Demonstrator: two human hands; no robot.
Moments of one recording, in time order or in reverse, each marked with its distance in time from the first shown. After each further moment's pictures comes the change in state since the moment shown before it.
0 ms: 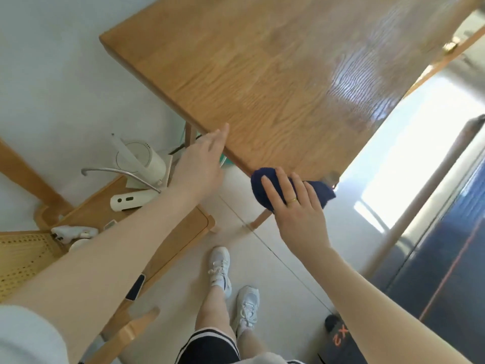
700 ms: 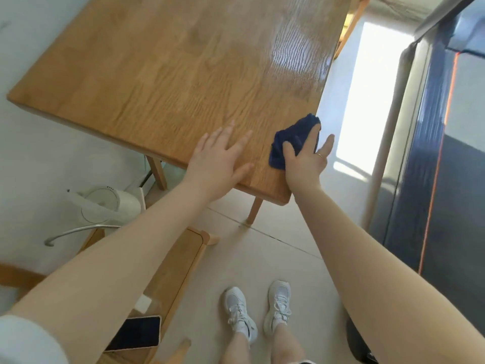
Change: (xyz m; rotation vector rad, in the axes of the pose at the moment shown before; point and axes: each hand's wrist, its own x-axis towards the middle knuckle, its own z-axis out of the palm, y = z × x) left_hand 0.041 0.057 0.011 0.137 -0.163 0.431; right_hand 0.050 0.035 -0.018 0.871 0.108 1.313
